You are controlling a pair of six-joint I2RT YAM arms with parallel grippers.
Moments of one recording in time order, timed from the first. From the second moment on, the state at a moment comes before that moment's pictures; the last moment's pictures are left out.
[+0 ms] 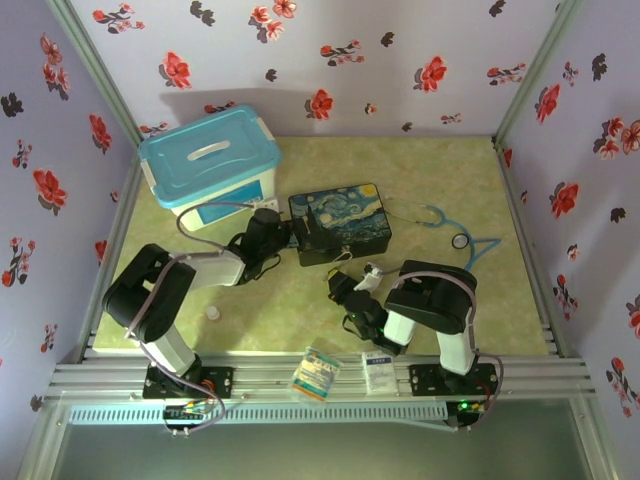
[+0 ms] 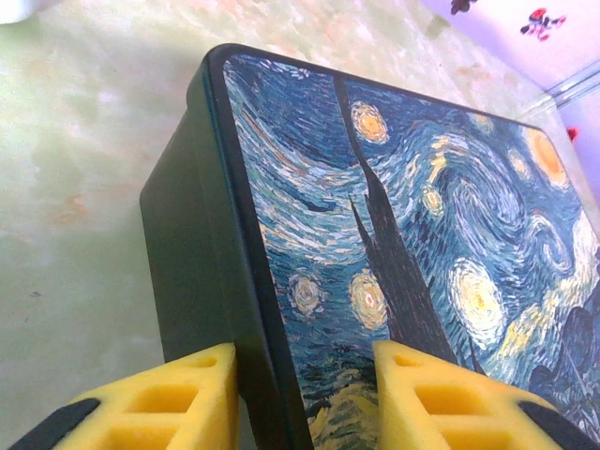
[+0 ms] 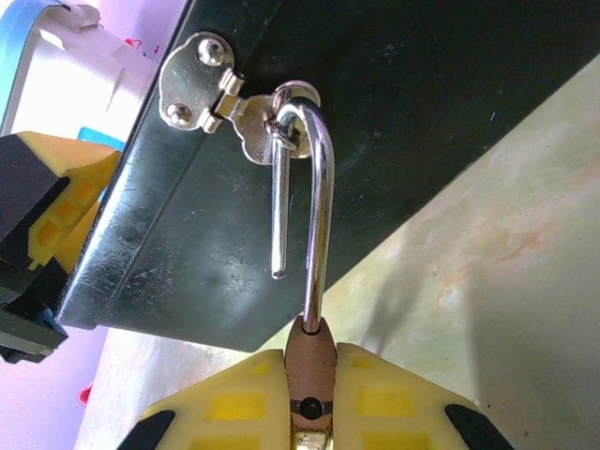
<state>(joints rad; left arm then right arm) -0.63 1.68 0.71 0.45 -0.04 -0.75 1.09 1.93 0.30 1.29 0.59 1.22</state>
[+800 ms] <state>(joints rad) -0.61 1.68 0.63 0.63 -0.02 -0.76 1.02 1.92 0.32 1.28 0.58 1.23</state>
